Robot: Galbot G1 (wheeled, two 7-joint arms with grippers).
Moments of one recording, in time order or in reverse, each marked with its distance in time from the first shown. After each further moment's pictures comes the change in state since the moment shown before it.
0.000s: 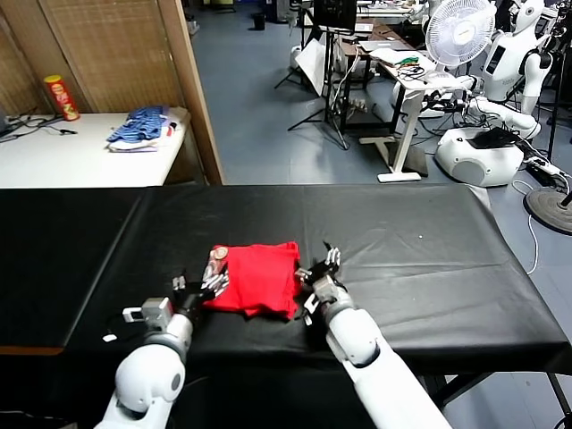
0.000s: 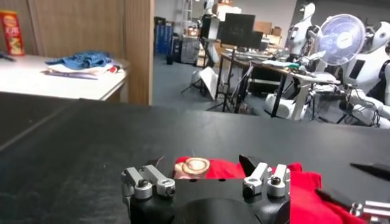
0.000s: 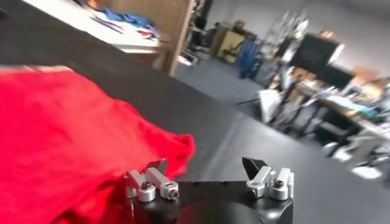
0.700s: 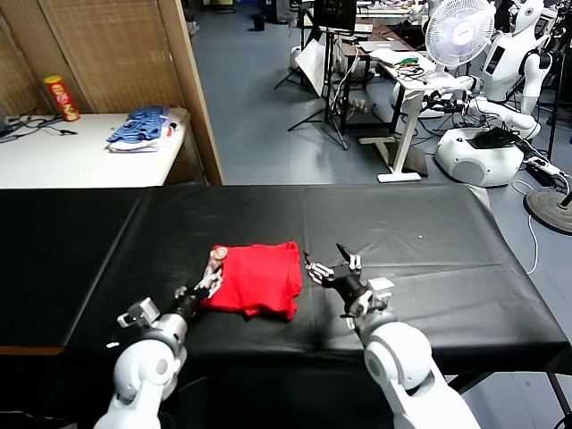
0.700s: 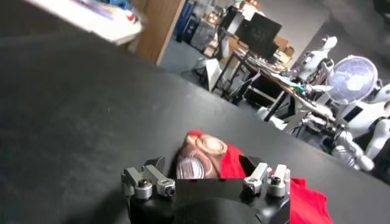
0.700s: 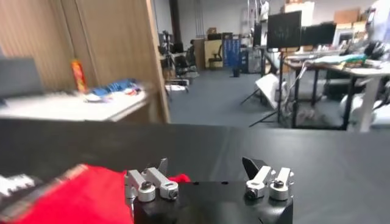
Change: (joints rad) left arm -0.041 -0.033 -0.081 0.156 -0.368 -0.027 0.005; right arm -0.218 -0.063 0.173 0.422 0.501 -0.124 -0.003
